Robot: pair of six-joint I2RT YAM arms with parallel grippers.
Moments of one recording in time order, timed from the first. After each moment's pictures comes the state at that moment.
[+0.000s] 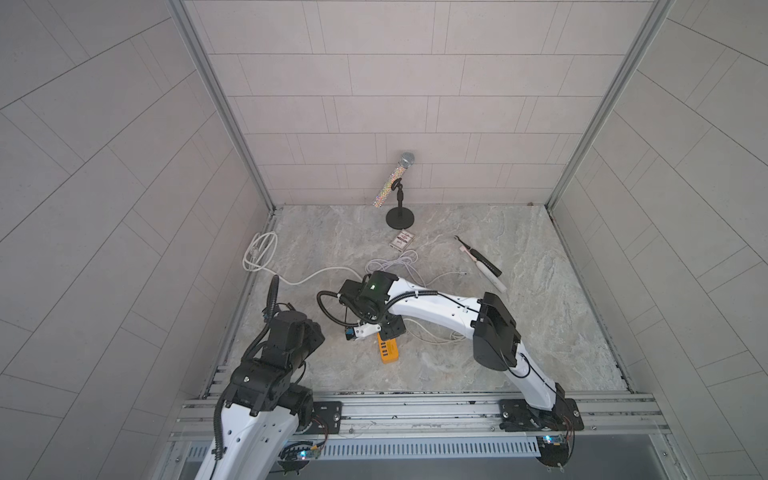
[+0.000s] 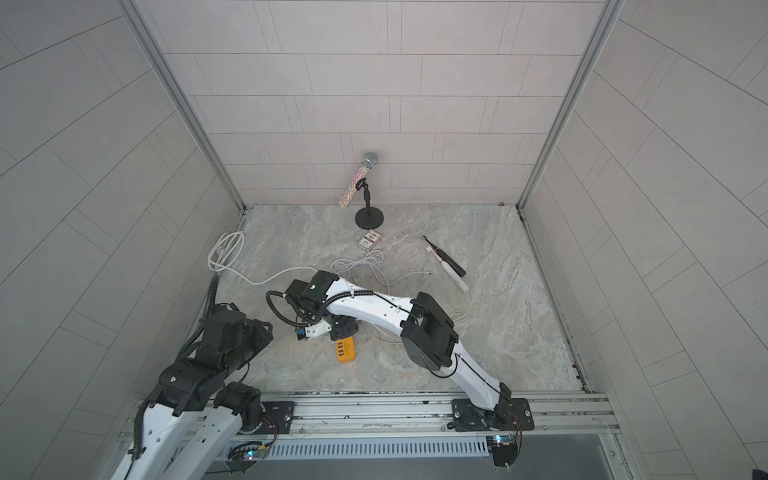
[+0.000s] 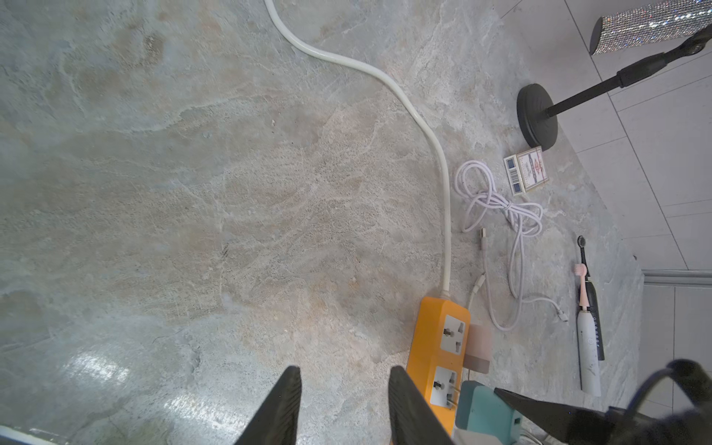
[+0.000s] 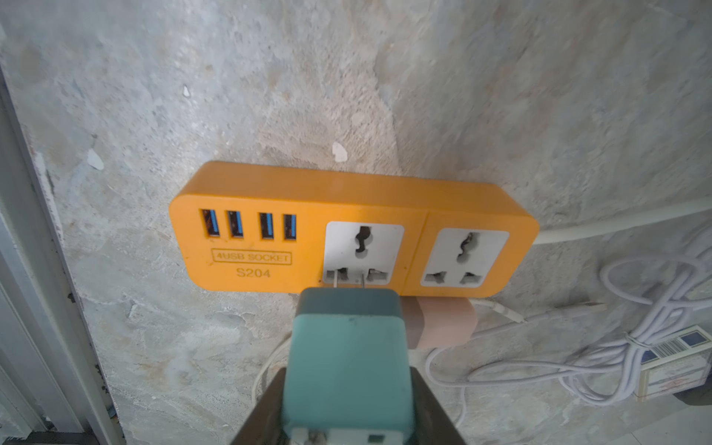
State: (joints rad) left arm -0.27 0.41 0.58 -1.00 -0.13 -0.95; right arm 1.09 2.26 2.08 -1.42 0.19 -0.75
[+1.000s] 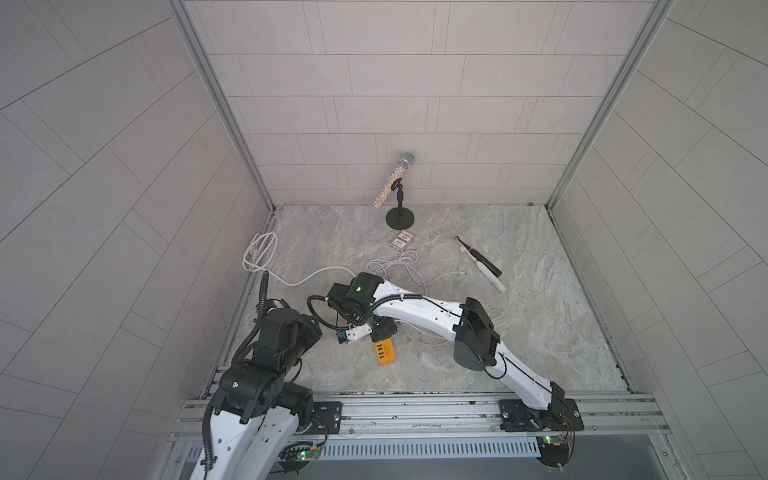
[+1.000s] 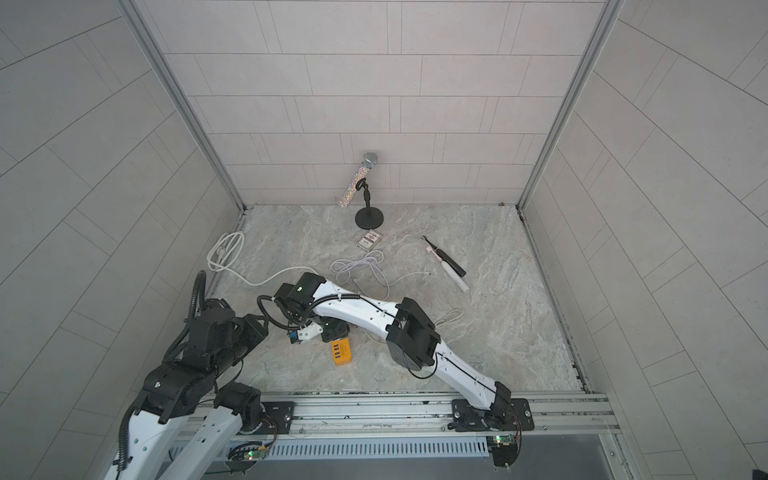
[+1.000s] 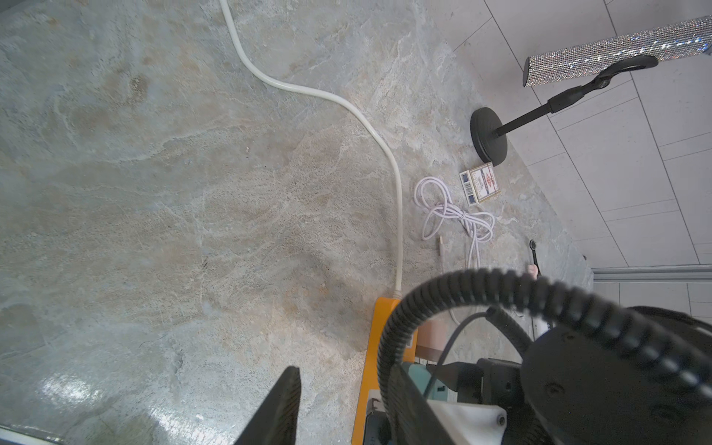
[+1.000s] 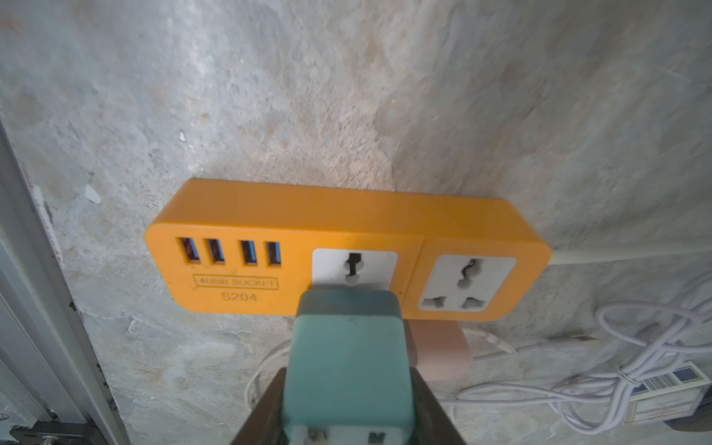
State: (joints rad) left arm -0.27 0.42 0.69 -1.03 -0.12 -0.94; right arm 1.11 2.44 2.36 -1.57 0.18 -0.76
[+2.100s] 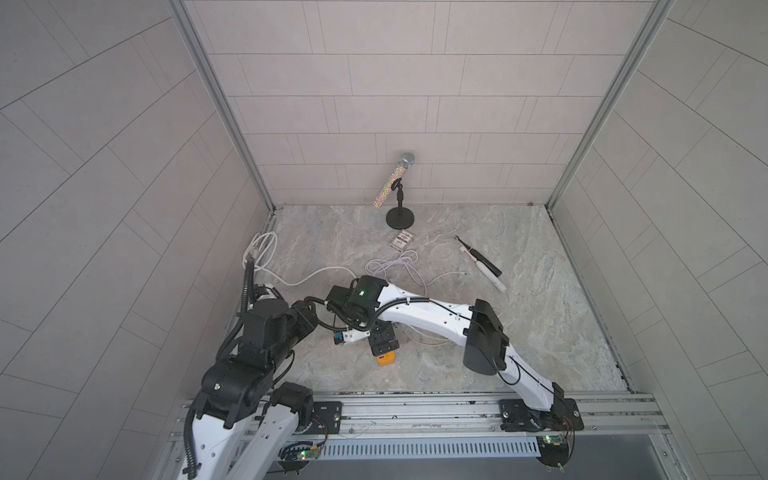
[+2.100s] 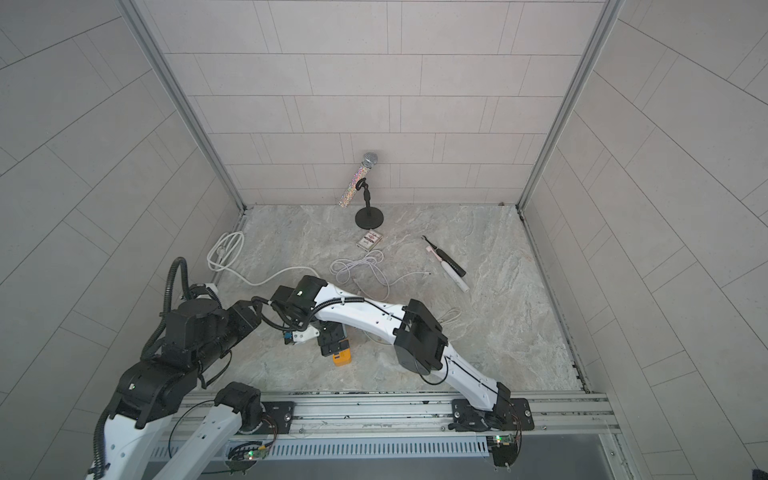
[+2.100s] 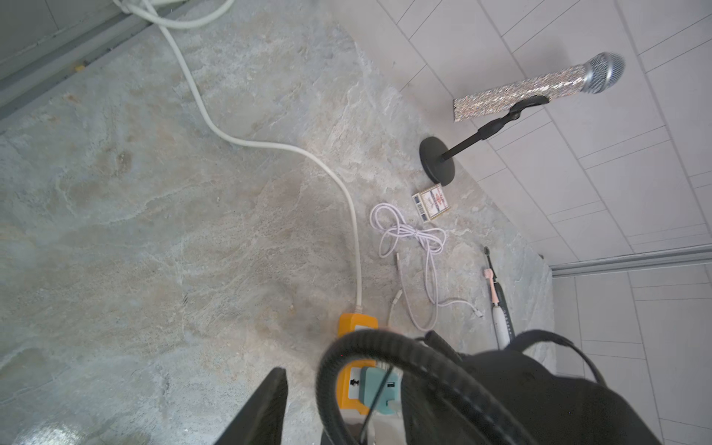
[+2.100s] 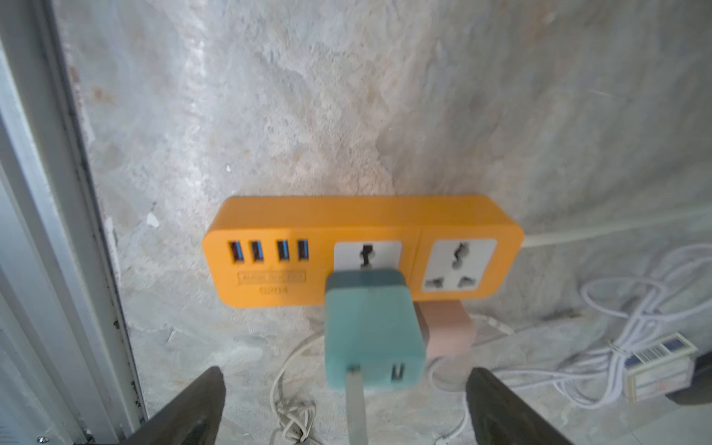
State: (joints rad) left arm -0.27 0.50 0.93 -1.06 -0.13 -0.86; right arm 1.14 2.28 2.24 -1.51 0.18 -0.64
